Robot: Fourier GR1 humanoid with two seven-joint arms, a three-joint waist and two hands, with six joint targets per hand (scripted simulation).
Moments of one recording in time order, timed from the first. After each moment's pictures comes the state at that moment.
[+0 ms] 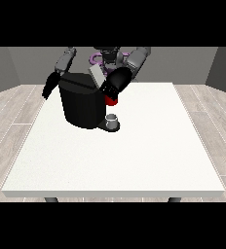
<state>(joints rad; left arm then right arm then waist) -1.30 0.49 0.11 -0.62 -0.84 -0.27 -0.22 -0.51 -0.08 -0.05 -1.28 0.18 -0.20 0.03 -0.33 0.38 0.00</state>
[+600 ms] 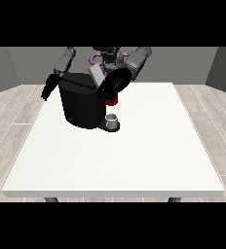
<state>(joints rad) -1.31 0.53 0.08 -0.65 -0.90 -0.21 -0.30 -0.51 -0.10 -0.05 -1.29 0.20 -0.20 0.02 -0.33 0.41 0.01</state>
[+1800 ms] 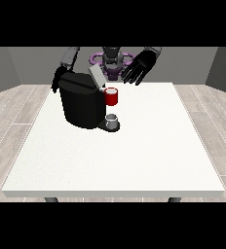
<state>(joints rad) -1.09 0.39 0.10 -0.64 -0.85 -0.23 -0.26 -0.28 -0.06 -0.06 -1.22 0.17 -0.19 -0.04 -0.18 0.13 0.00</state>
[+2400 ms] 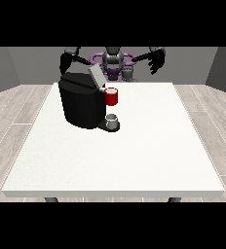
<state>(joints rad) -0.74 0.08 0.38 -0.61 -0.46 -0.26 -0.35 -0.16 -0.07 -0.09 -1.25 0.09 -0.13 -0.05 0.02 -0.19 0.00</state>
